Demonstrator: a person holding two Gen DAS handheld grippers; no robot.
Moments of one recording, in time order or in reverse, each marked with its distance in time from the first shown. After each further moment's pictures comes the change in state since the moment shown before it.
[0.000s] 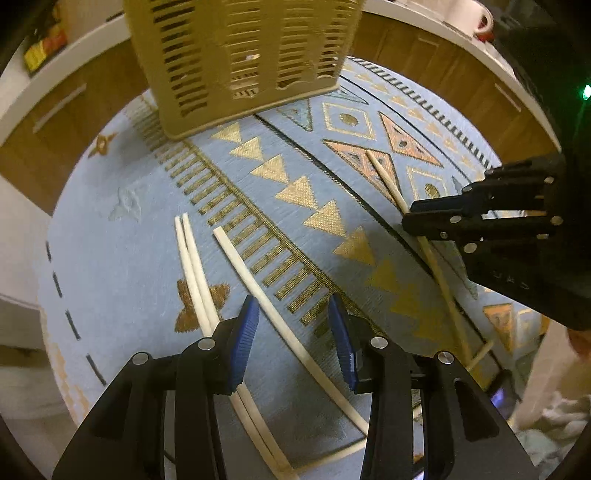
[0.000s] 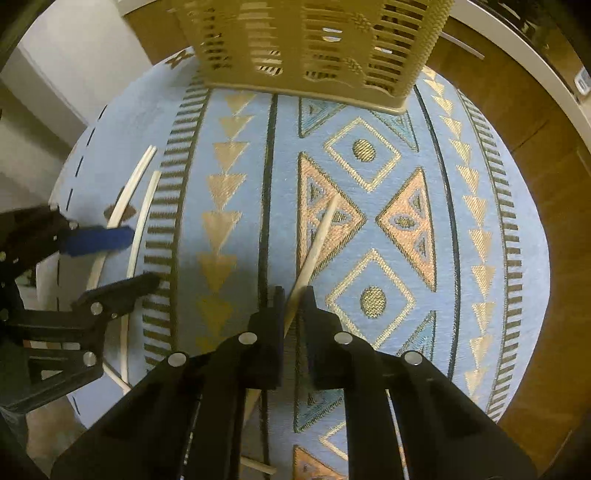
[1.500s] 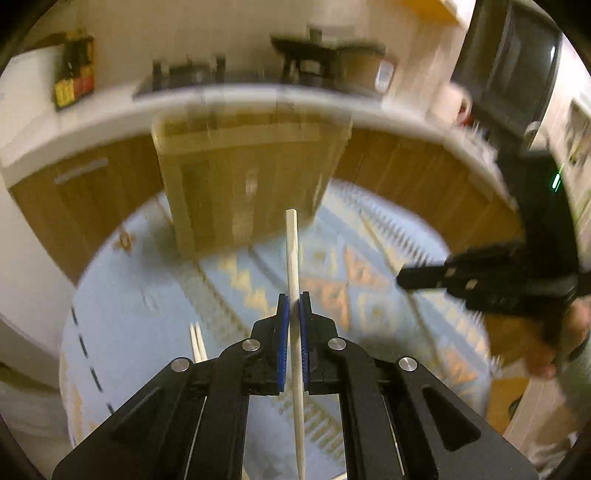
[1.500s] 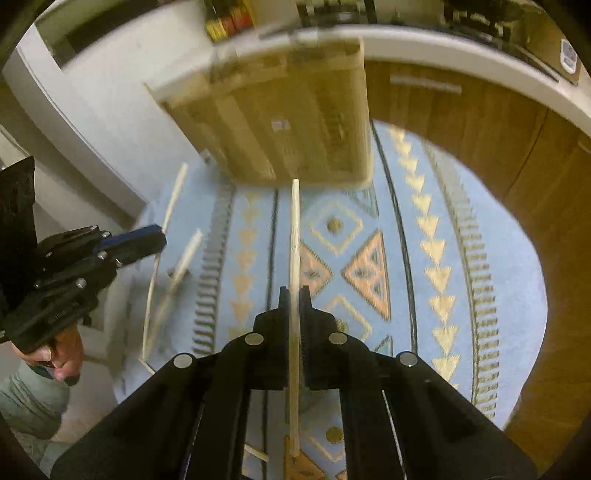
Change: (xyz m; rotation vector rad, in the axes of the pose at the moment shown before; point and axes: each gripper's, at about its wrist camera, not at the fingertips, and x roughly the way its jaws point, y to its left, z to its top) left arm -0.092 -0.010 0.029 -0.108 -0.417 -0.093; right arm -0.086 -0.065 -0.005 0.082 -0.300 0.253
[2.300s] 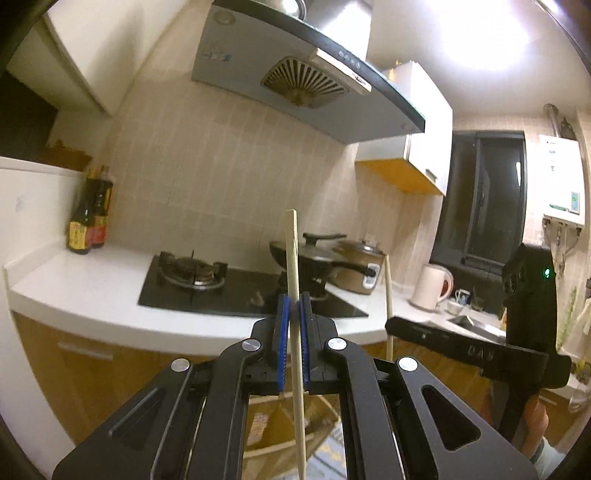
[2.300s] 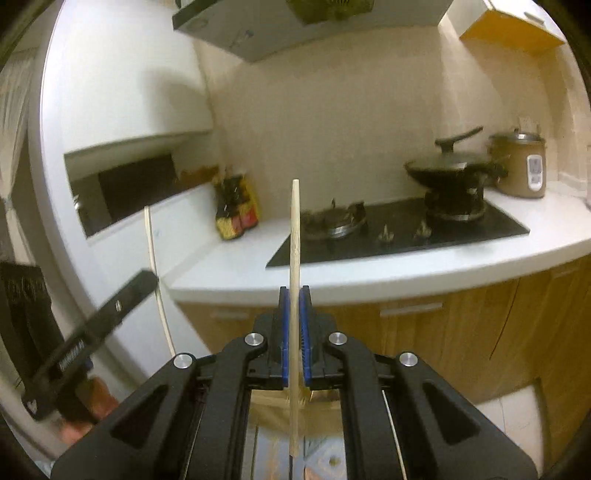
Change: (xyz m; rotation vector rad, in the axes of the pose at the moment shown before) left arm -0.082 0.003 0.136 -0.034 -0.715 -0.049; right arm -0.118 0.015 0.135 0.007 -0.708 -0.036
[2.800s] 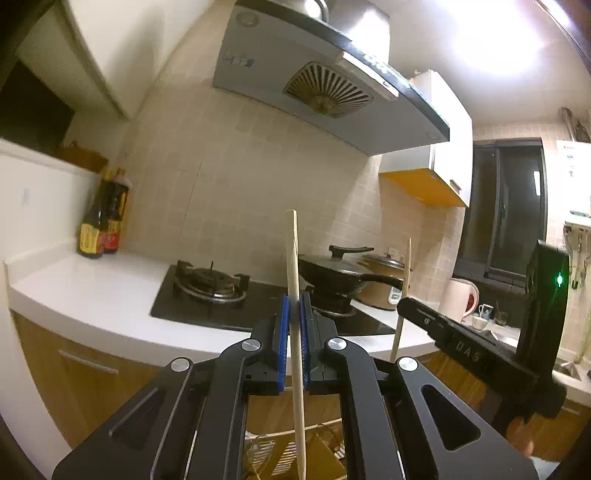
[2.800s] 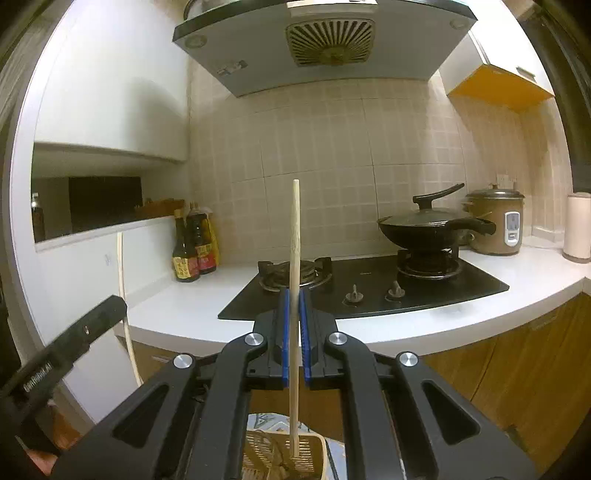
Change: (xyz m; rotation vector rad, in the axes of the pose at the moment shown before) left arm 0.046 0.040 -0.016 -0.023 -0.056 0.075; right arm 0.059 -0.003 -0.008 -0.111 -0.201 -0.156
